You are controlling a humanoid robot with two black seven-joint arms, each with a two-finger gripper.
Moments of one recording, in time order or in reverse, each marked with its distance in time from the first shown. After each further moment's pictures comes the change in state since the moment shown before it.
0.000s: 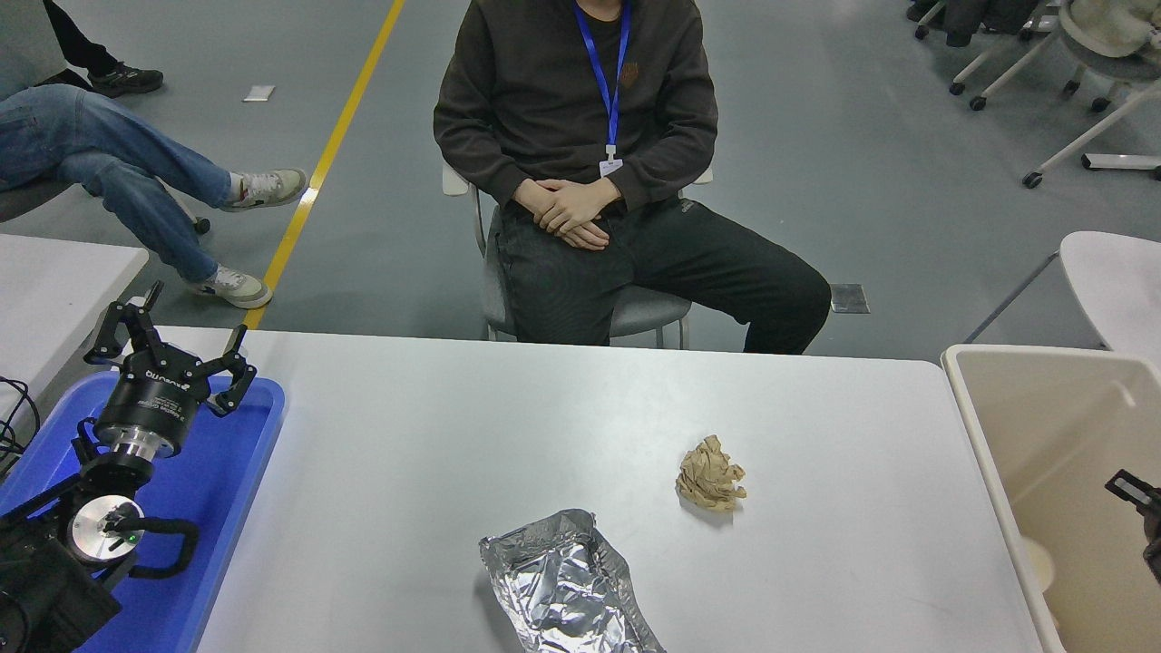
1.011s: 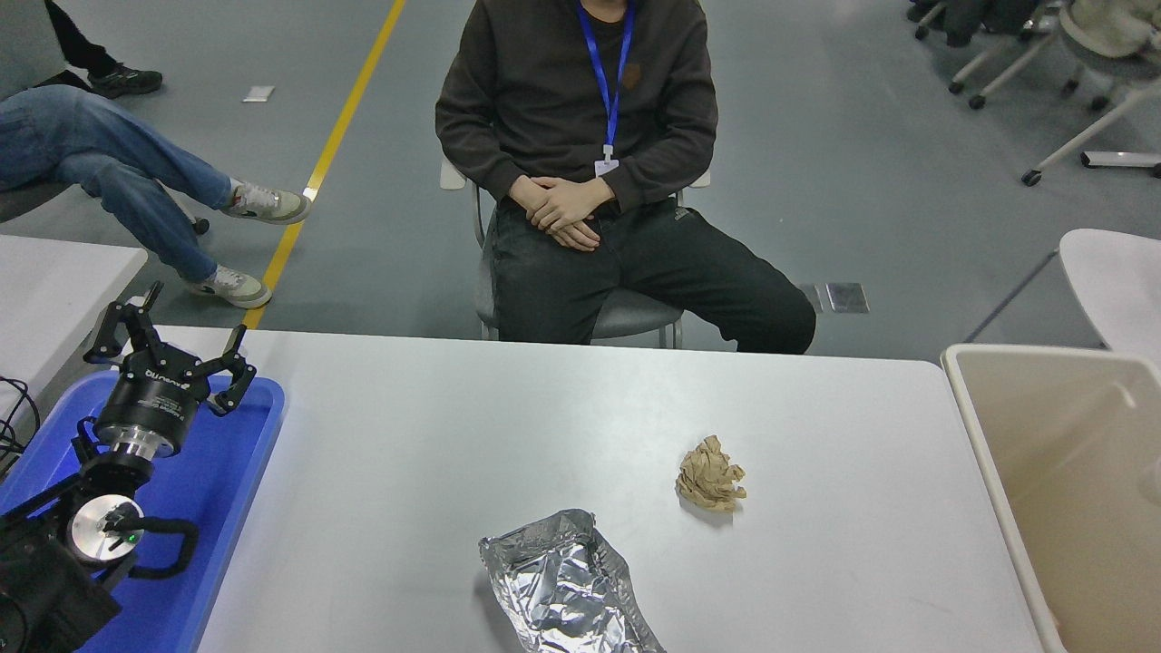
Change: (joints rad) left arm 0.000 0.000 0.001 0.000 0.000 0.000 0.000; right arm 0.041 -0.129 0.134 0.063 -0.113 0.237 -0.003
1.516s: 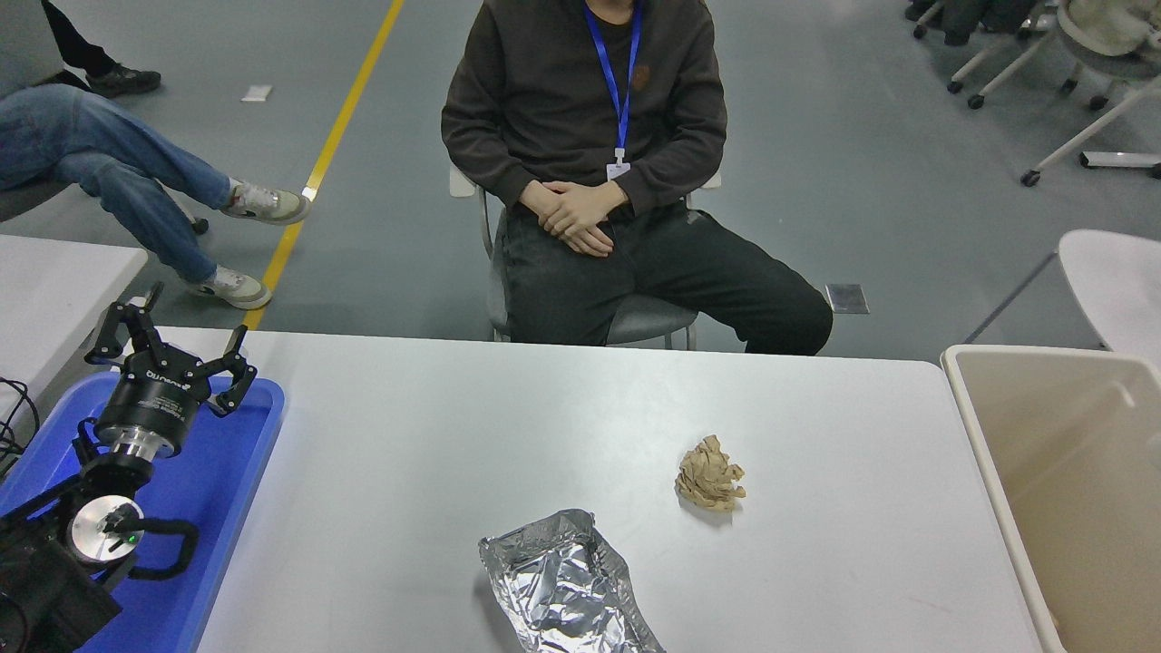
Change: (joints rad) left arm 0.000 0.000 0.000 0.000 0.000 0.000 0.000; right arm 0.021 -0.363 0.162 0.406 -0.013 0.215 -0.102
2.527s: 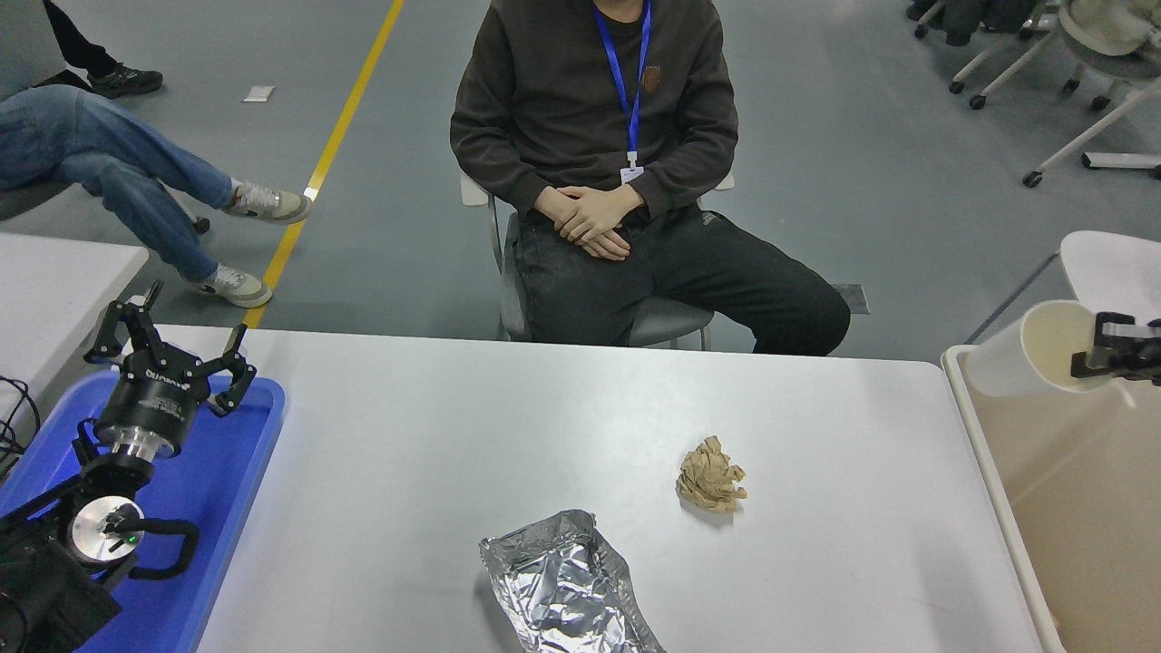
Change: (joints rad) left arm 0.000 0.000 0.000 0.000 0.000 0.000 0.000; right arm 0.285 -0.388 0.181 0.919 0.003 0.308 -0.373
